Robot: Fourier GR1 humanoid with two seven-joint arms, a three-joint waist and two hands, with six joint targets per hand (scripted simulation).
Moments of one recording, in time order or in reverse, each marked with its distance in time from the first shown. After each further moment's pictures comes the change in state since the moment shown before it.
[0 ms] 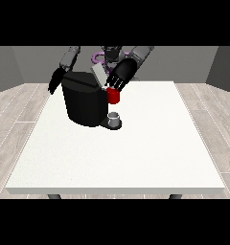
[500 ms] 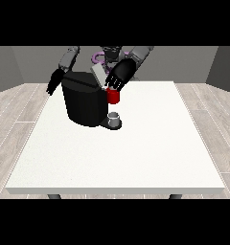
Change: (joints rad) left arm -0.022 0.002 0.002 0.002 -0.011 0.012 -0.009; right arm -0.015 -0.011 -0.016 0.016 -0.005 0.002 -0.010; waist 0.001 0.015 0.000
